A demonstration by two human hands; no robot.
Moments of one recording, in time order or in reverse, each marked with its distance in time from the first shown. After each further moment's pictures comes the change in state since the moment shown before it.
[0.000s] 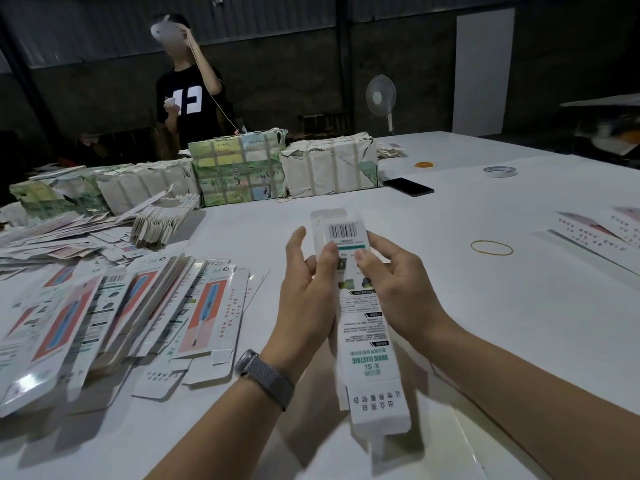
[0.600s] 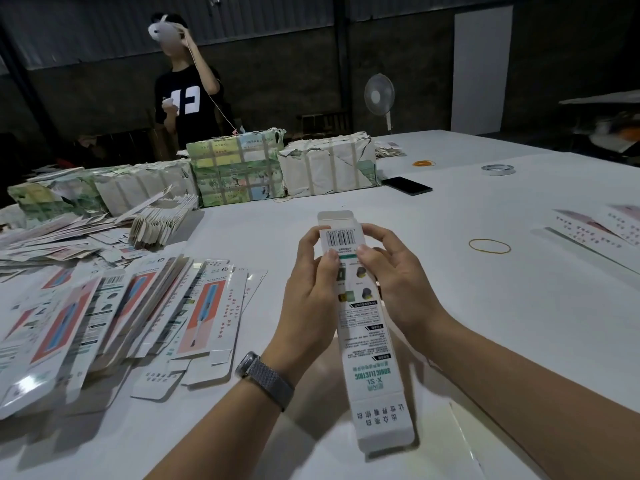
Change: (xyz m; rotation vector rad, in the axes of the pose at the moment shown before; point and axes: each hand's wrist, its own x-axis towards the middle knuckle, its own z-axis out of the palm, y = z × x) left_hand -0.004 -0.001 0.002 0.039 -0.073 0.130; right_hand 0.001 -0.002 -0.001 0.094 0.013 0.044
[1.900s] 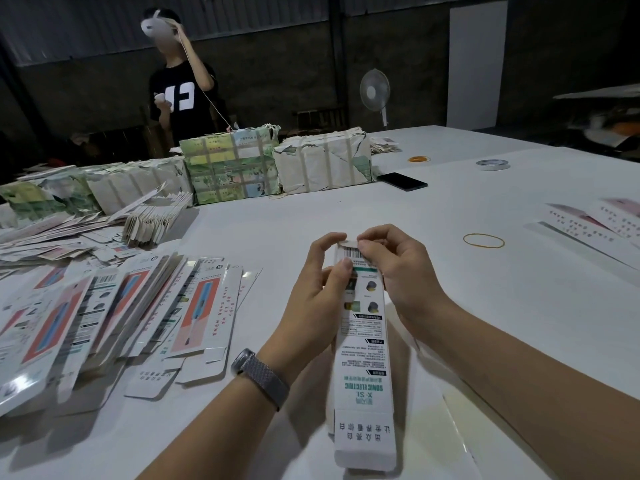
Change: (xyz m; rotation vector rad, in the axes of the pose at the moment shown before) left_hand -0.003 -0.006 0.002 -0.028 -0.163 -0.128; right_hand 0.009 0.001 -0.008 0.048 0.159 0.036
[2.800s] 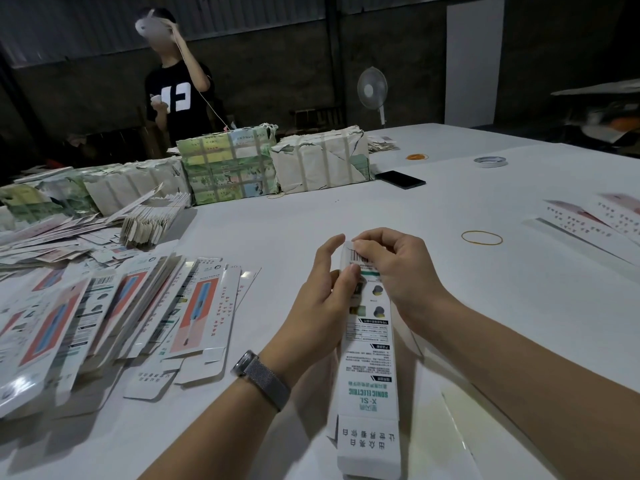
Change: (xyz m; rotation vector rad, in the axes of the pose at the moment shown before) left_hand -0.001 -0.003 0.003 0.126 -0.052 -0.025; right_hand 0.000 -0.005 0.000 -0.084 0.024 0.039
